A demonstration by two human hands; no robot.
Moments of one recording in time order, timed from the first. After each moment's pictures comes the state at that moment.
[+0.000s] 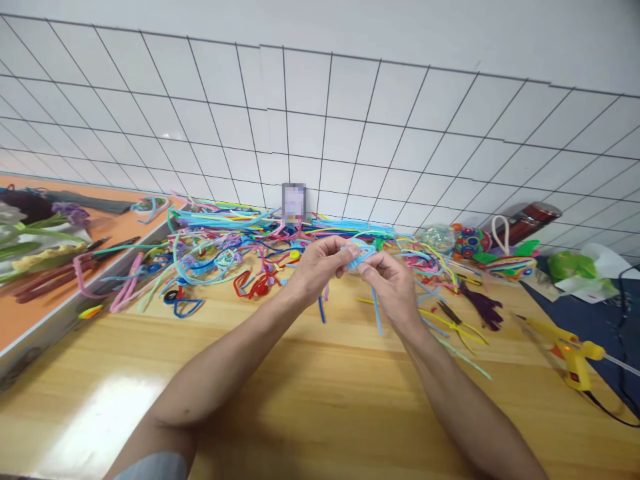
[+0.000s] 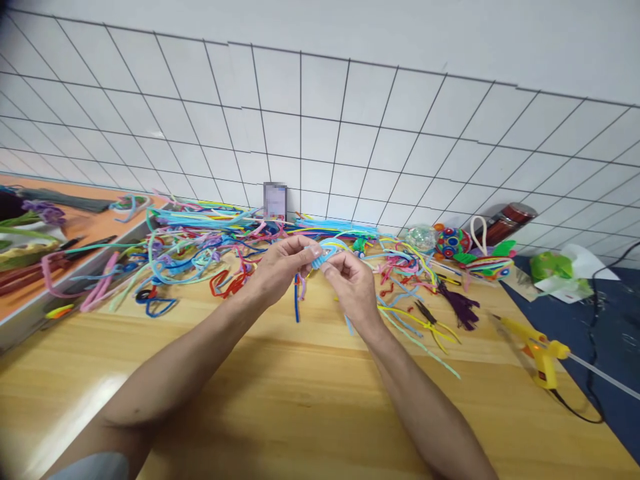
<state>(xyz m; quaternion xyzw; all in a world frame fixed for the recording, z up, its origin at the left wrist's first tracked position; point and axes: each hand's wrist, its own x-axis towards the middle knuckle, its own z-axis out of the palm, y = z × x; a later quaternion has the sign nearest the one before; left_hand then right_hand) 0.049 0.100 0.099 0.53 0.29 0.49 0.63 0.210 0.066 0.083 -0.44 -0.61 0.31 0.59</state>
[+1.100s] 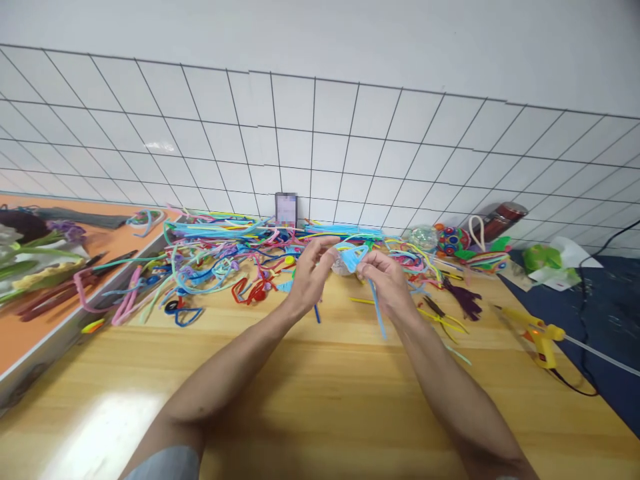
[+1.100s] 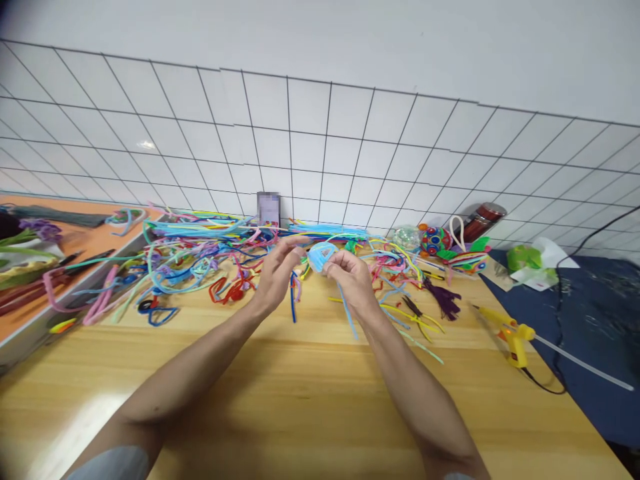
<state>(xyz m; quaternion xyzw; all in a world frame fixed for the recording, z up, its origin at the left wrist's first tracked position) 0.053 0.106 0.077 0.64 0.32 0.59 0.38 0.226 0.073 0.089 -0.46 -0.52 0.41 0.59</state>
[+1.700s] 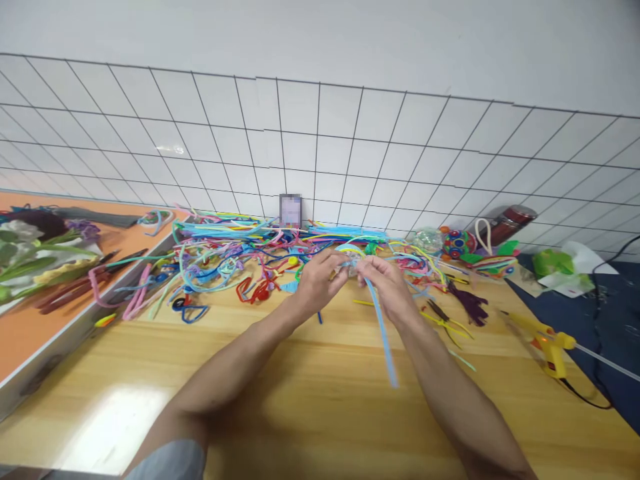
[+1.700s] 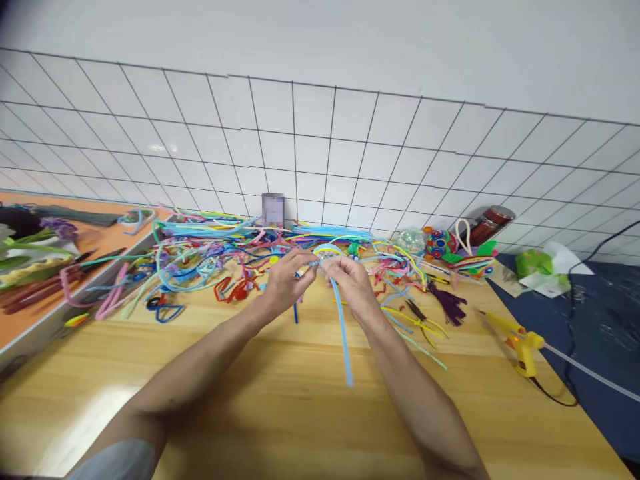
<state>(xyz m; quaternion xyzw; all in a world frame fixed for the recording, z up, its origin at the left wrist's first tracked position) 0.055 0.114 0.058 0.78 0.26 0.57 0.10 0.227 0.069 0.093 -0.47 -0.55 0.43 0.53</state>
